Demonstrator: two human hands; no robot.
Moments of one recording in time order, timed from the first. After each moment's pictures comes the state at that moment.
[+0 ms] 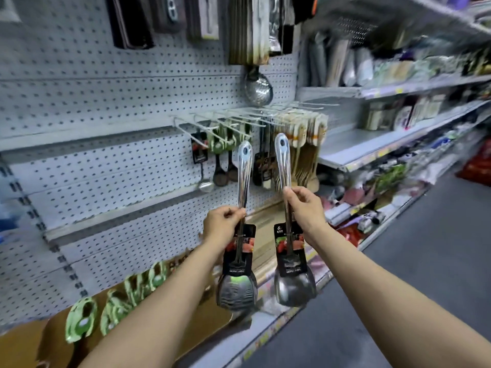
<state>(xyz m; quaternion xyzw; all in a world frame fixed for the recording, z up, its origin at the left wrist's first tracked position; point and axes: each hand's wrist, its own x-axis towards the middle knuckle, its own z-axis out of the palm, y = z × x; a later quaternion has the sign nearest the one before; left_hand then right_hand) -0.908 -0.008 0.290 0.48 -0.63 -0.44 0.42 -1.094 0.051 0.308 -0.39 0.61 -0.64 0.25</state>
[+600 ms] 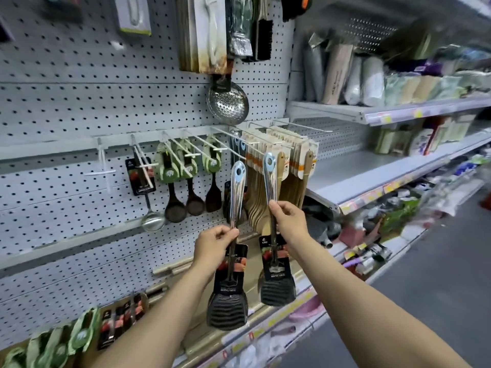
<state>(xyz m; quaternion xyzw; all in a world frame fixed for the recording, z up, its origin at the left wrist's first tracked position) -1.129 -0.164 0.271 0.52 -0.61 -0.42 0.43 -1.319 -0.148 0.297 -0.39 0.61 -0.62 0.31</state>
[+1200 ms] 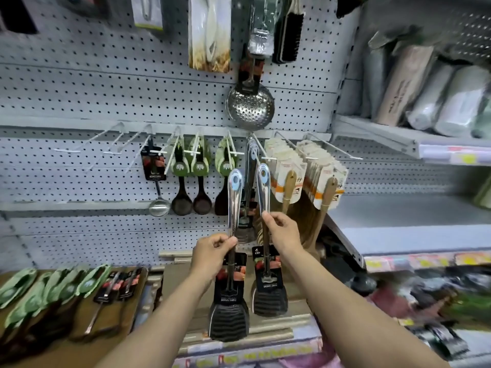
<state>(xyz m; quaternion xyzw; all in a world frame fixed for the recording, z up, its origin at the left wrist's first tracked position) -1.254 -0.180 0.260 0.62 -0.48 -0.35 0.51 -1.426 -0.254 0.275 -0.54 0.56 -0.49 0.39</state>
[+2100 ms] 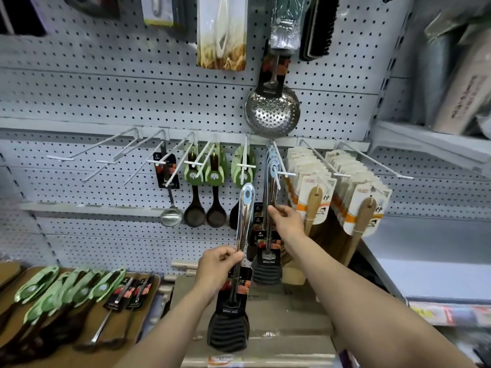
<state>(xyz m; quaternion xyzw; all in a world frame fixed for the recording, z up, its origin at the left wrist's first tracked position) -1.246 -0.236 0.237 0.64 -0.47 -0.36 0.50 -1.396 -0.365 0.286 -0.53 0.56 -0.45 0.44</state>
